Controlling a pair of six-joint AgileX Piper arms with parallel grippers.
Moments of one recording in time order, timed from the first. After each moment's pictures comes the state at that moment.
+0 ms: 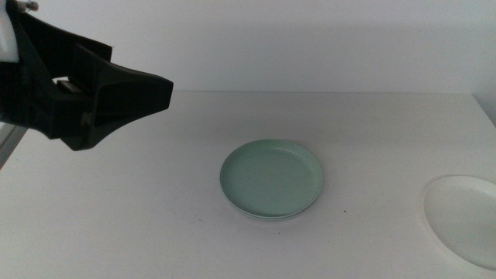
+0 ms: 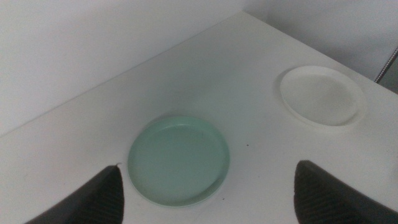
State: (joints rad) left arm -0.34 0.91 -1.14 -0.55 0.91 0.52; right arm -0.01 0.00 -0.04 0.05 0.17 0.10
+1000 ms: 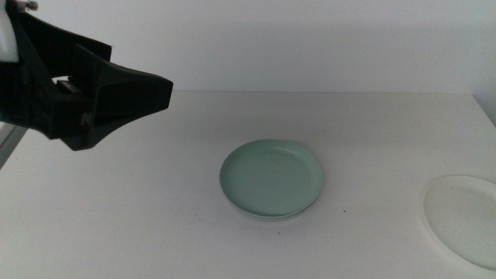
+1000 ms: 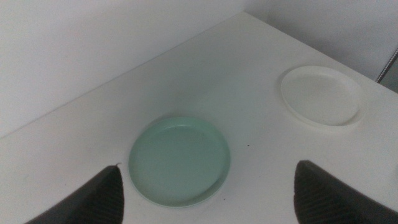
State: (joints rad) left arm -0.34 0.91 -1.14 -0.55 0.91 0.52; right arm -0.01 0.50 -0.74 0.07 1.07 0.27
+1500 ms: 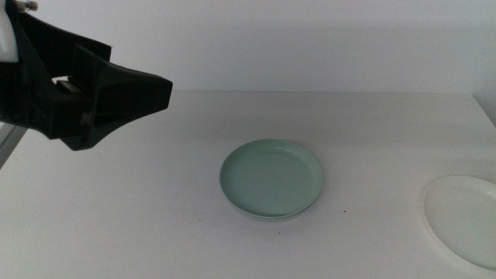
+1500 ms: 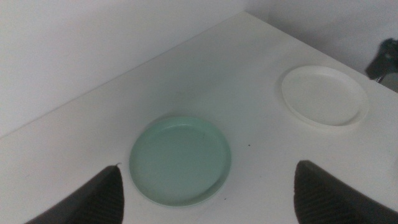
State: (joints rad) left arm -0.34 0.91 -1.14 -0.55 0.91 0.52; right arm -0.11 1.18 -0.86 -0.09 0.99 0.28
